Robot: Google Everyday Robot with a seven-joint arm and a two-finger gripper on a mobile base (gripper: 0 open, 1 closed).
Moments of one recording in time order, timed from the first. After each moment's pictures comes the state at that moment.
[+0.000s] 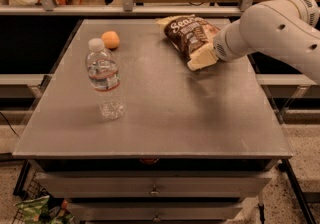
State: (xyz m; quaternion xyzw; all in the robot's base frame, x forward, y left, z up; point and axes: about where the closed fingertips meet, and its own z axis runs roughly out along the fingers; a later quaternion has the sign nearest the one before) arm 0.676 -0.178 0.865 -0.30 0.86 -0.03 0.40
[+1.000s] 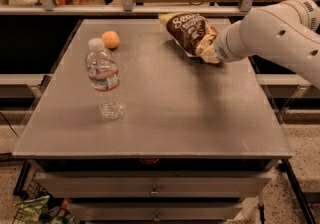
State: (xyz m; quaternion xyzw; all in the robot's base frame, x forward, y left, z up) arm 0.673 -0.183 0.866 -0.33 0.85 -0.06 0.41
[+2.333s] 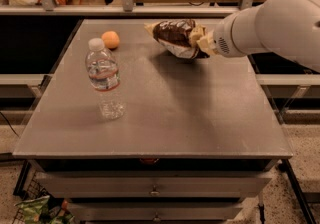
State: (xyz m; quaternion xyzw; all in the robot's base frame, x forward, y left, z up) arm 0.617 -0.140 0.932 -0.31 0.83 0.00 0.46
